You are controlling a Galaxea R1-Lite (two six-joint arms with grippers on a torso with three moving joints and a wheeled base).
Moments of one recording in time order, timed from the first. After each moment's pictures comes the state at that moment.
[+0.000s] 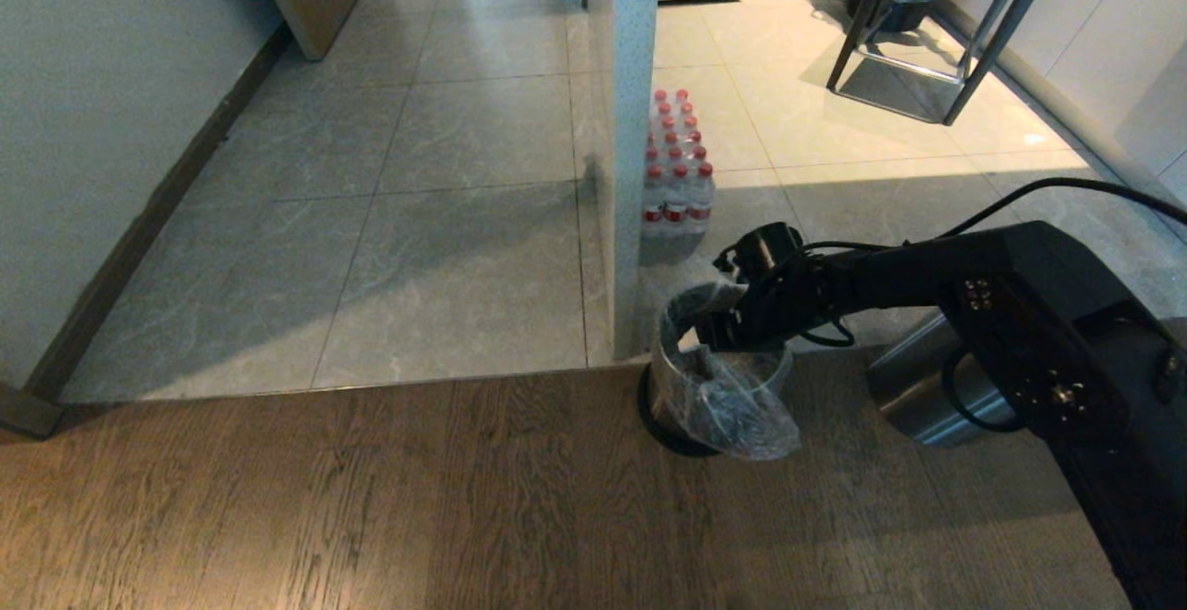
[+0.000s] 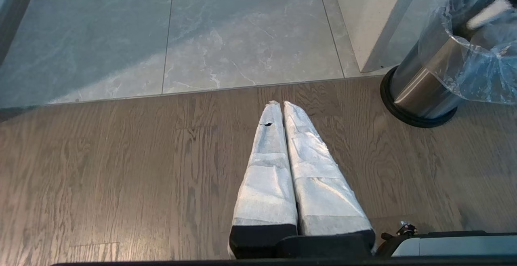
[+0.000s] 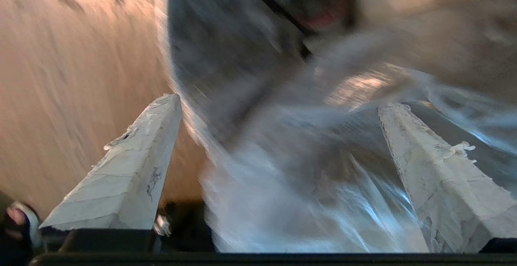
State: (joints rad) left arm 0.00 0.00 0.00 0.00 0.00 0.00; right arm 0.31 2.51 -1.93 0.26 0.16 0.18
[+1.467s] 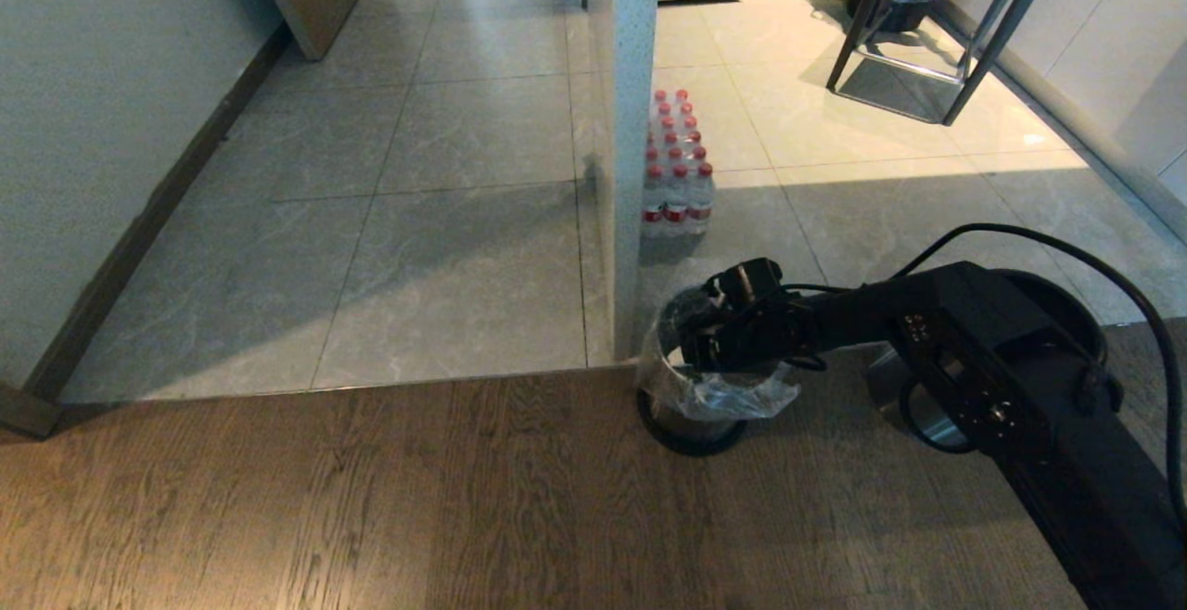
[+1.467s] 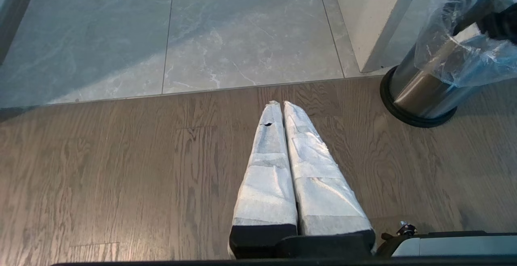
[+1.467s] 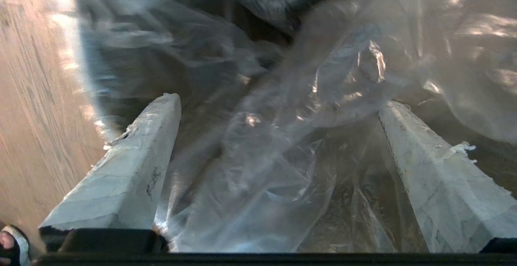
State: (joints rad) left arm 0.00 0.00 0.00 0.00 0.00 0.00; right arm 0.32 2.65 -1.94 0.09 0.16 0.19
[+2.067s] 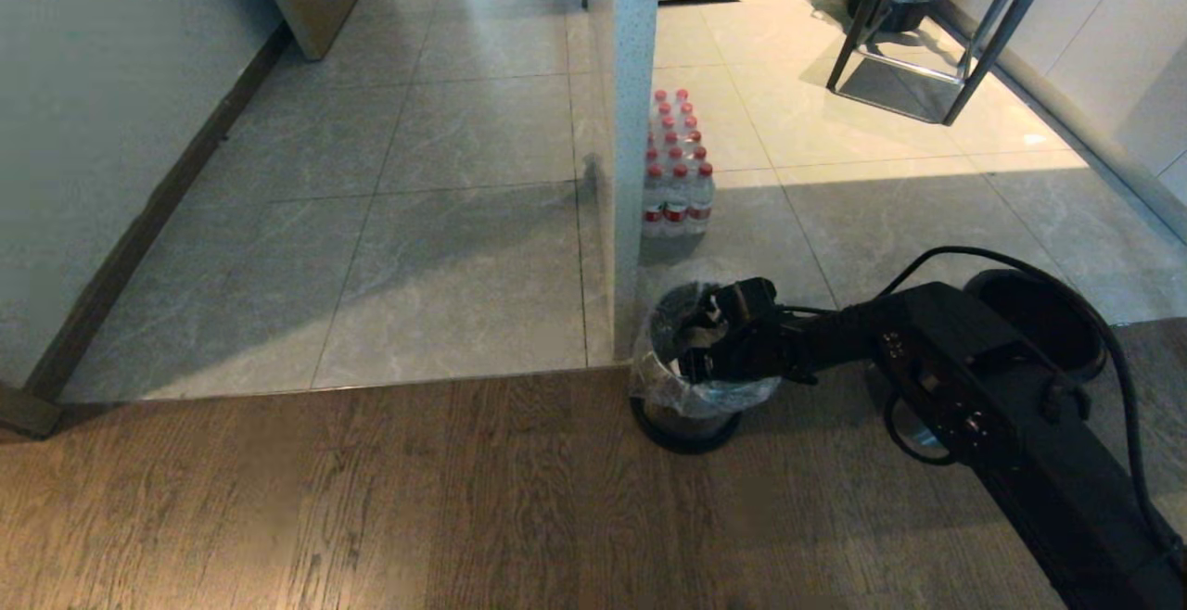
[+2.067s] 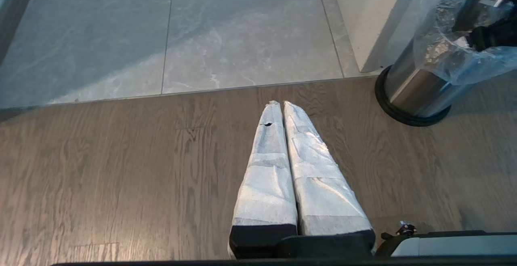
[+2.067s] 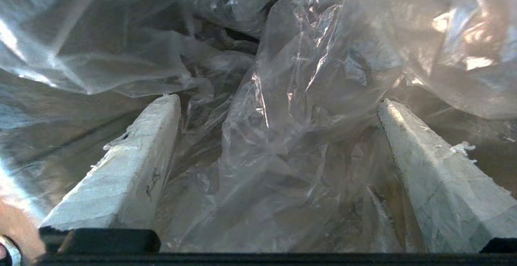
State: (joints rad) left arm 0.00 0.00 0.00 0.00 0.00 0.00; right arm 0.31 2.73 -1.94 -0.01 0.16 0.19
